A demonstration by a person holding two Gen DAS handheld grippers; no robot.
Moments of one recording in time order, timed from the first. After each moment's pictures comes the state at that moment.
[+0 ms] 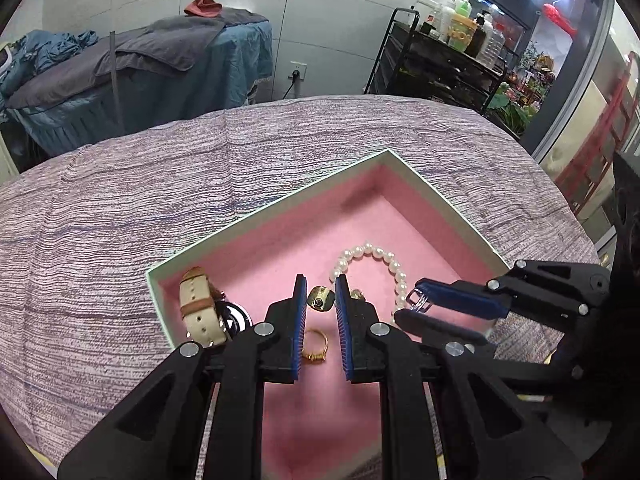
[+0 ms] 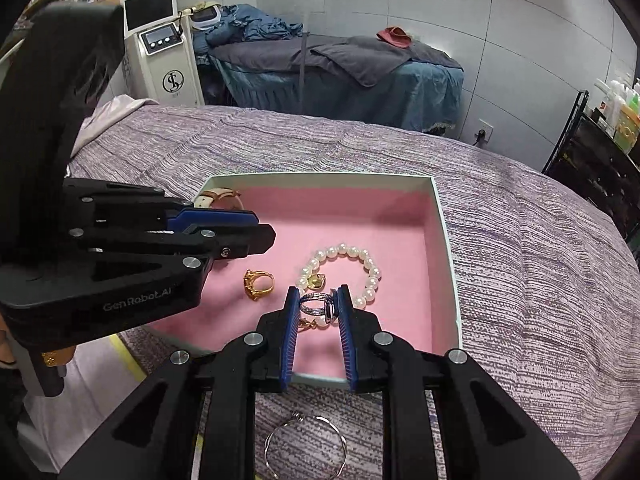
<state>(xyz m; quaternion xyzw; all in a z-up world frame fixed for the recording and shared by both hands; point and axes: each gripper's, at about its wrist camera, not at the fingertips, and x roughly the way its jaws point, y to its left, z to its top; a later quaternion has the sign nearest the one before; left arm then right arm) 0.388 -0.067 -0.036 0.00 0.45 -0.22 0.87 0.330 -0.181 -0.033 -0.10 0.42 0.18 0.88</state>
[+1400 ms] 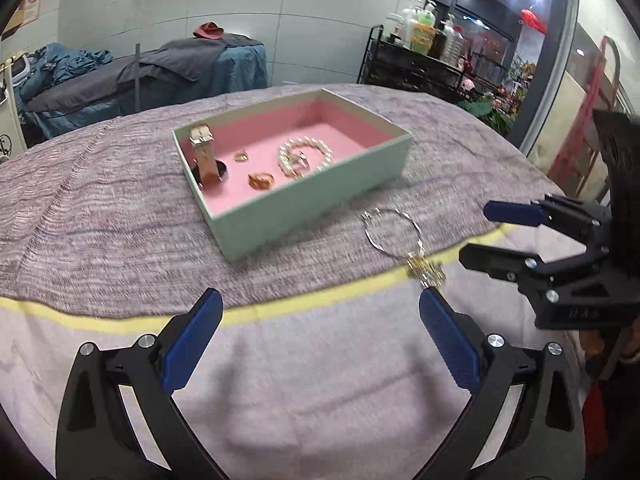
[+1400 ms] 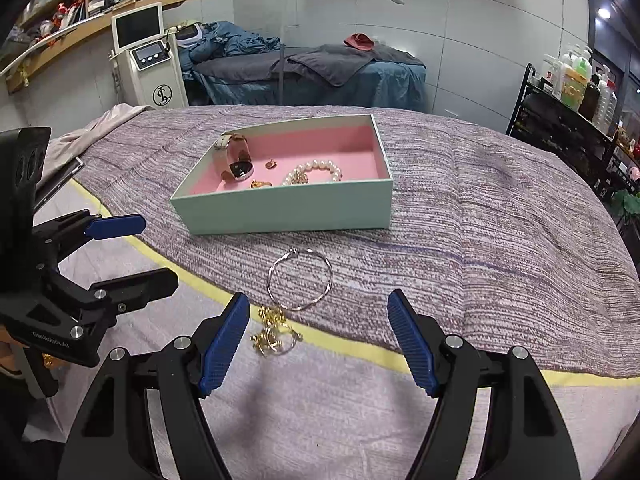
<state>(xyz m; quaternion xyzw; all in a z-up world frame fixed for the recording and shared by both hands) 0.204 -0.053 -0.057 0.01 0.39 -0.22 0.90 0.200 -0.237 -0.037 -0.07 0.39 0.15 0.91</state>
